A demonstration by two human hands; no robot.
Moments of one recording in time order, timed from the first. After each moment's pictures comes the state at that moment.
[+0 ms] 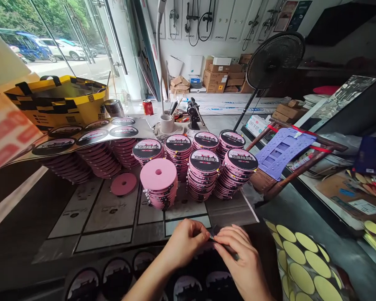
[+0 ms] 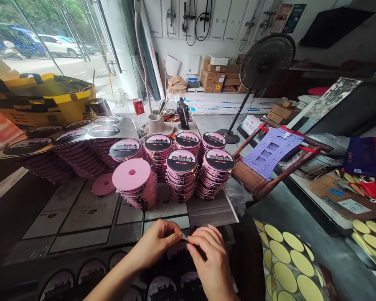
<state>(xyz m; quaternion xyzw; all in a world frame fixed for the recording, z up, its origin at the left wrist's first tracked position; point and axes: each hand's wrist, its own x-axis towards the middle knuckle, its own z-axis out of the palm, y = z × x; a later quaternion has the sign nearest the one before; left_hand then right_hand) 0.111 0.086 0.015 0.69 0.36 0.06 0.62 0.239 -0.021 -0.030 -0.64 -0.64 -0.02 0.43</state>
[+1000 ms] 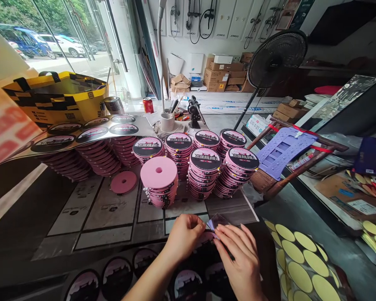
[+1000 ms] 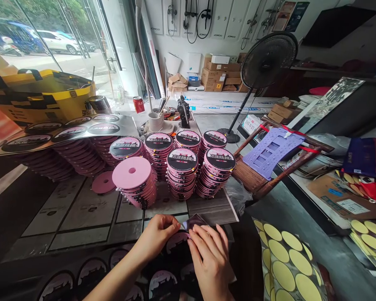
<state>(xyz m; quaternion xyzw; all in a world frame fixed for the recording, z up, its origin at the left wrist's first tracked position) 0.118 0.087 0.006 0.66 0.43 0.11 0.61 0.235 -0.025 -0.047 -0.66 -0.63 -0.14 0.39</state>
